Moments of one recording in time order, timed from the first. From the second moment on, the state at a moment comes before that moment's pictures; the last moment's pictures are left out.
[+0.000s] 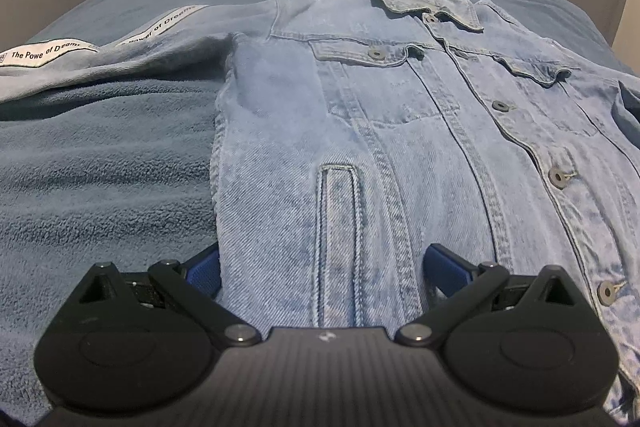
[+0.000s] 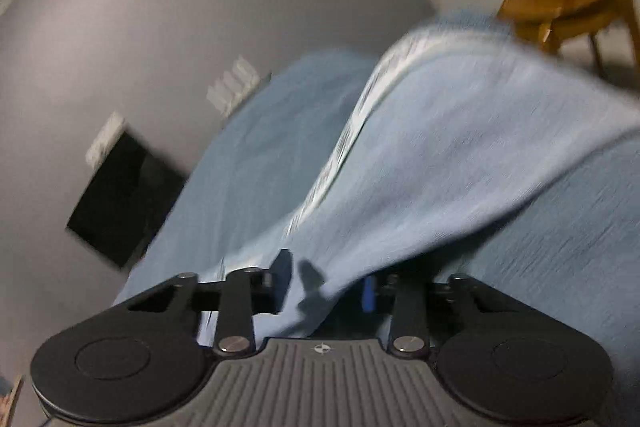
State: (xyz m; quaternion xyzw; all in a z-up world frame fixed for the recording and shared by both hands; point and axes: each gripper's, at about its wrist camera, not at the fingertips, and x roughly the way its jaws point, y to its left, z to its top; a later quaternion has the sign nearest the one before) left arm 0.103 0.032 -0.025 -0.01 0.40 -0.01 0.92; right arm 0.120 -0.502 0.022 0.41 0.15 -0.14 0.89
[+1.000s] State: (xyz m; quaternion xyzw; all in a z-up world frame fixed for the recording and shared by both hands) left arm 0.105 0.034 -0.037 -0.02 0.39 -0.01 0.92; right arm 0.089 -0.516 0.078 0.27 -0.02 -0.32 0.91
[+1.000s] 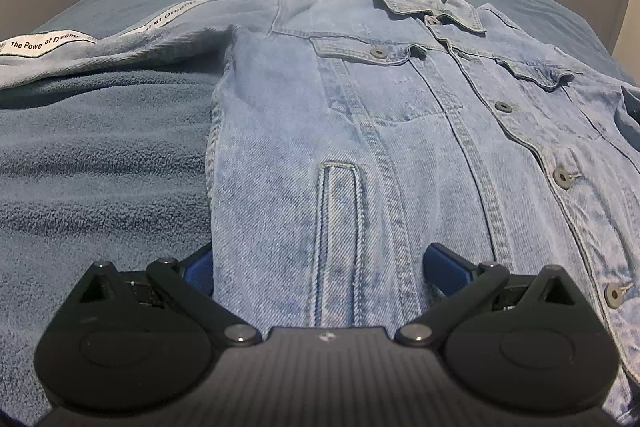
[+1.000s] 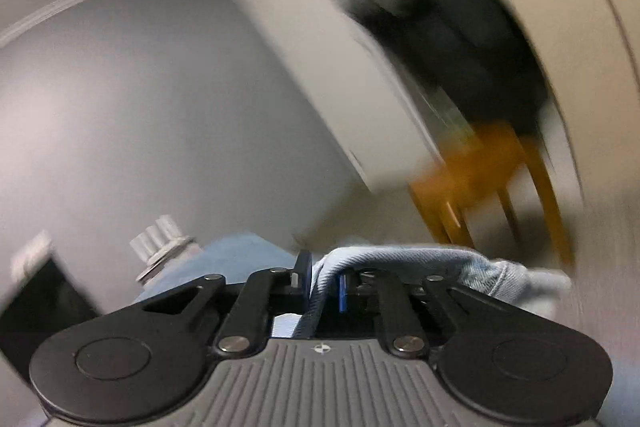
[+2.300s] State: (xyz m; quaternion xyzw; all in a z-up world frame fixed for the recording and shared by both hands) left arm 0.094 0.036 -0.038 -0.02 0.39 -0.02 0.92; right arm 0.146 -0.211 -0.014 0.33 0.26 0.03 0.91
